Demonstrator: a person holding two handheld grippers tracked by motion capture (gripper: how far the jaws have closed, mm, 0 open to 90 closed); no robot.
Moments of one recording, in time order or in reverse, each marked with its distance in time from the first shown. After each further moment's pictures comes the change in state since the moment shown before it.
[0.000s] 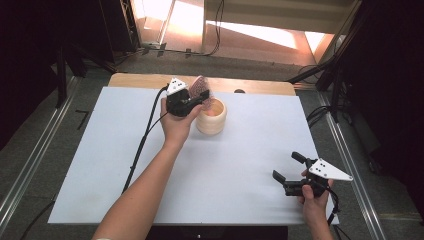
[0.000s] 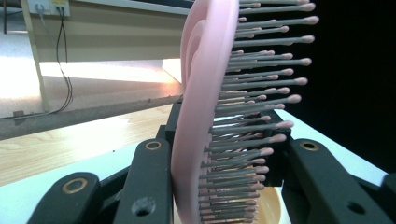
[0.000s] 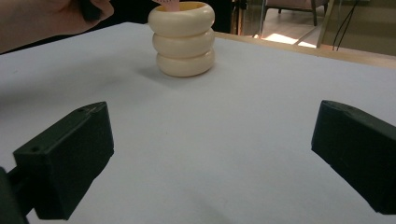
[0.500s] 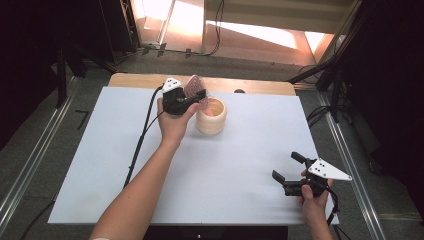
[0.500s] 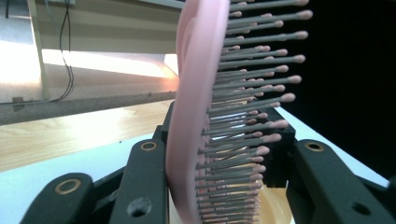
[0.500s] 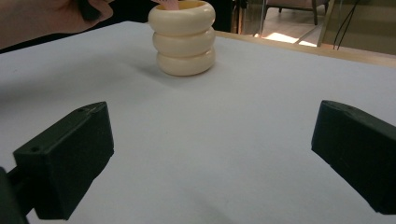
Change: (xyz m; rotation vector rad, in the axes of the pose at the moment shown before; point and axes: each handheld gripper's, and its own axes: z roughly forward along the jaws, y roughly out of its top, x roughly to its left) left arm 0.013 -0.002 -0.003 0.025 0.021 -0.061; right arm 0.001 0.000 0.001 0.004 0.002 0.005
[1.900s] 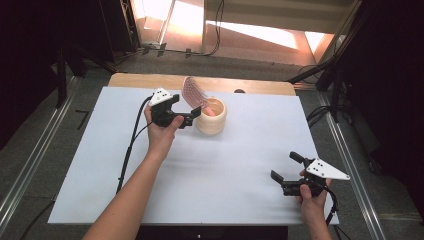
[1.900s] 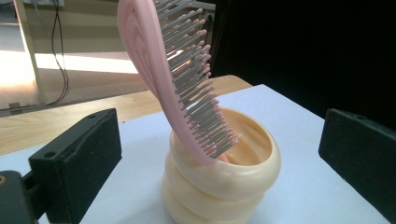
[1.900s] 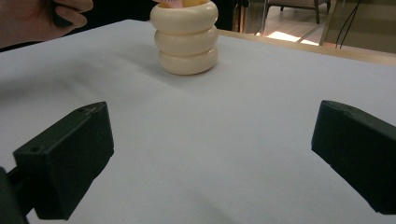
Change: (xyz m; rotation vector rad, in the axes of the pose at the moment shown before) left arm 0.001 -0.018 -0.043 0.007 -0.052 0.079; right arm 0.002 0.000 0.003 0.006 0.004 -0.005
